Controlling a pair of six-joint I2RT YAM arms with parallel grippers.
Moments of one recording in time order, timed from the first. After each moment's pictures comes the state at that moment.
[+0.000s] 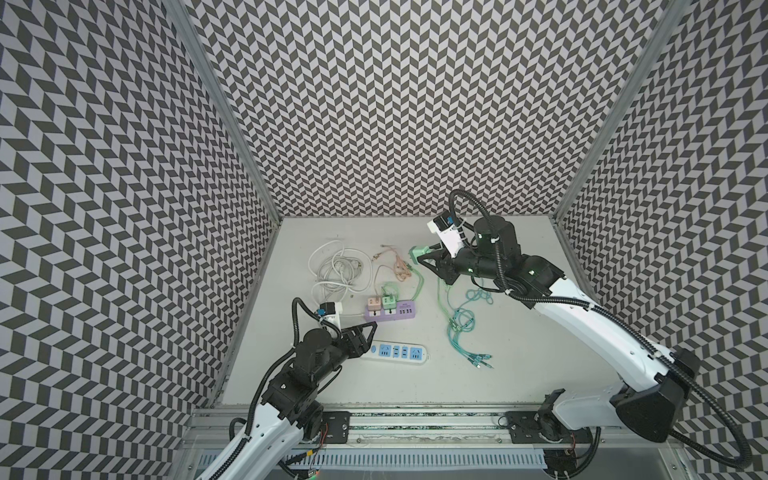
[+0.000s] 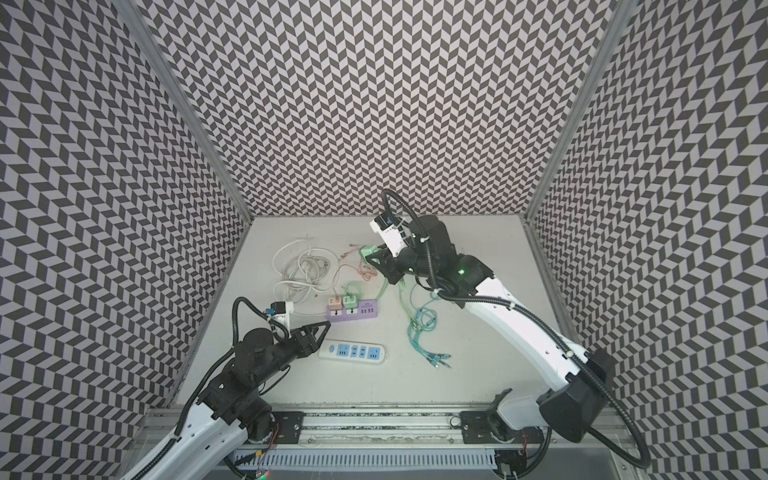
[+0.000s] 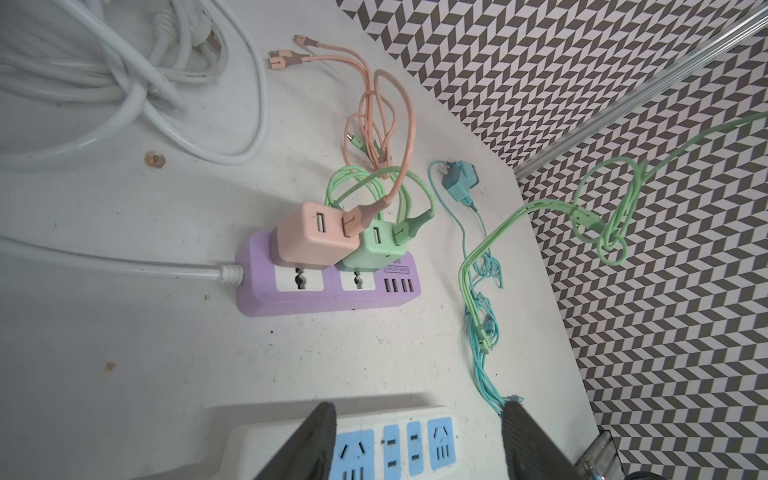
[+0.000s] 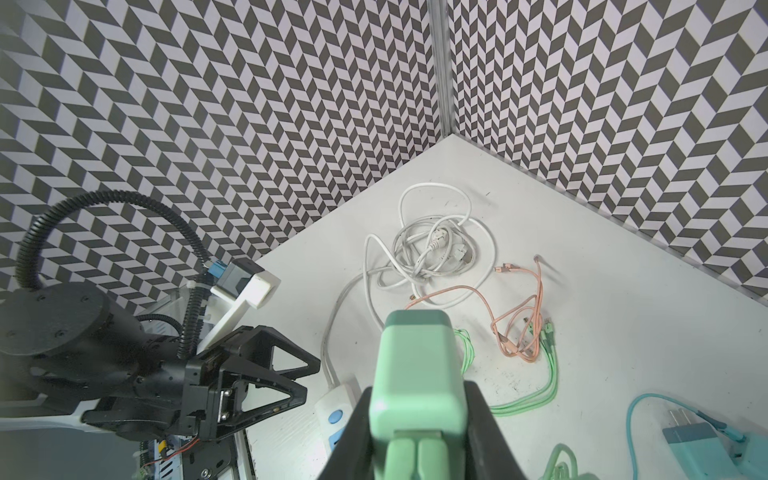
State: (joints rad) left arm -0.54 0.39 0.24 -0.22 0.10 -0.82; right arm 0.70 1.39 1.43 -0.46 -0.32 0.04
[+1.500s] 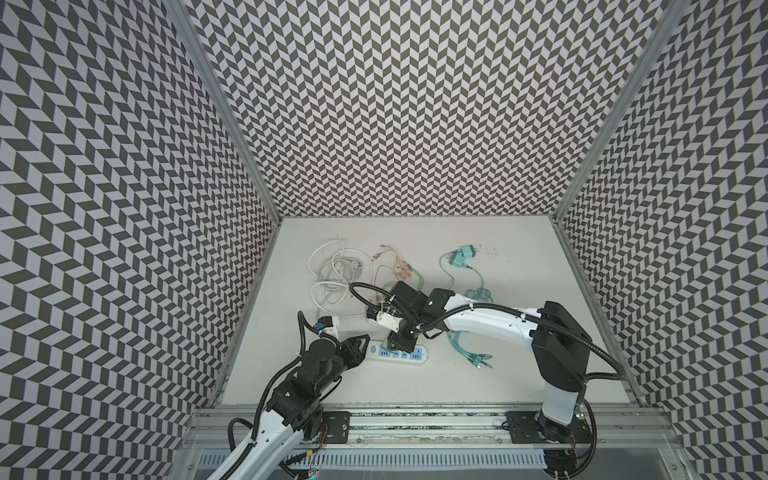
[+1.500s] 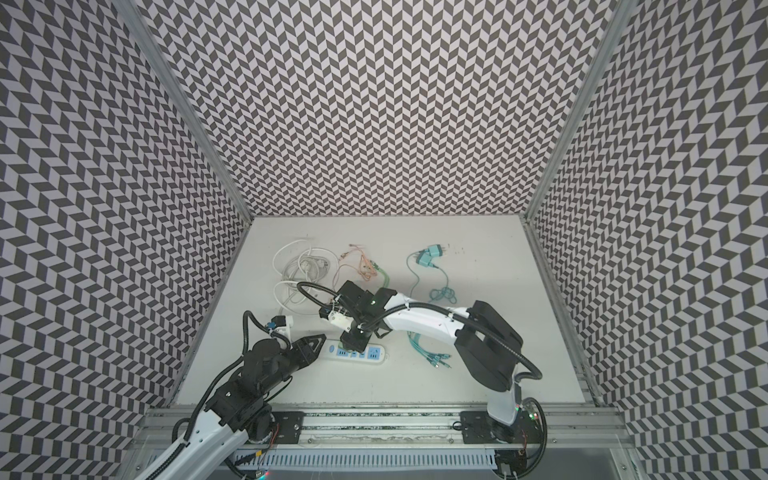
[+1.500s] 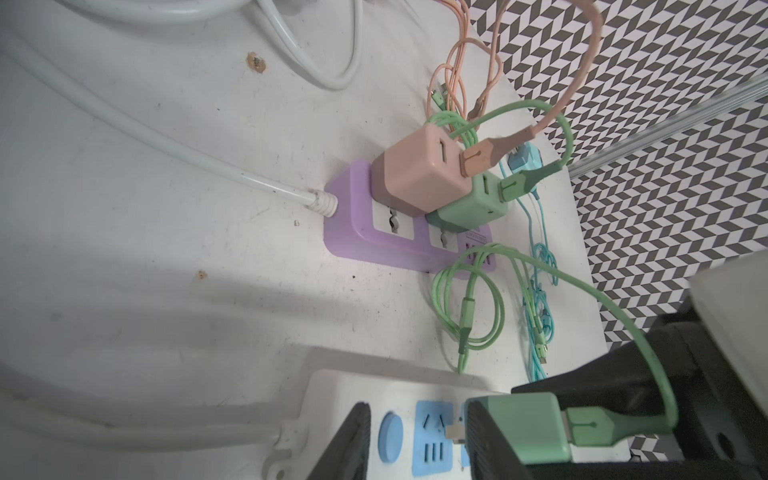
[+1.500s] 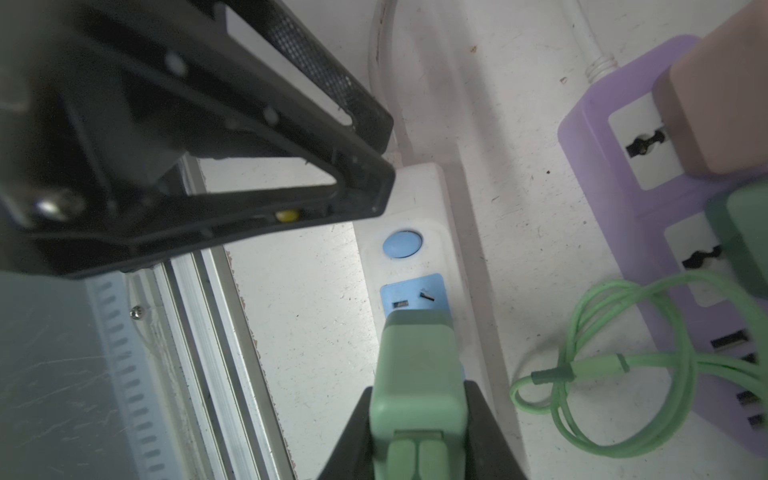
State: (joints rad) left arm -0.54 0.30 0.08 -0.25 0.05 -0.90; right arm 1.02 1.87 1.41 -0.68 -0.27 -0.13
